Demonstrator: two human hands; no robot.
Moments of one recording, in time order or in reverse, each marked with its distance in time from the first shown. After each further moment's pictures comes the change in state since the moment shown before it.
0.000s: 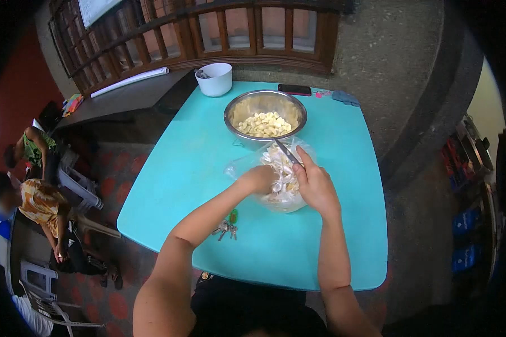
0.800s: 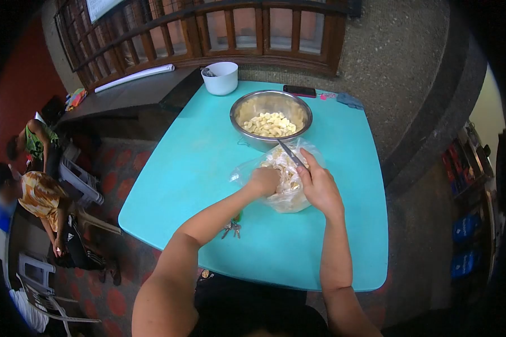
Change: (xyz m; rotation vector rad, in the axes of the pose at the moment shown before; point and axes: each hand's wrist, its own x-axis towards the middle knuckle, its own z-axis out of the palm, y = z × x) left_hand 0.011 0.002 0.021 0.024 0.016 -0.209; right_hand 0.000 0.003 0.003 0.044 -0.034 0.002
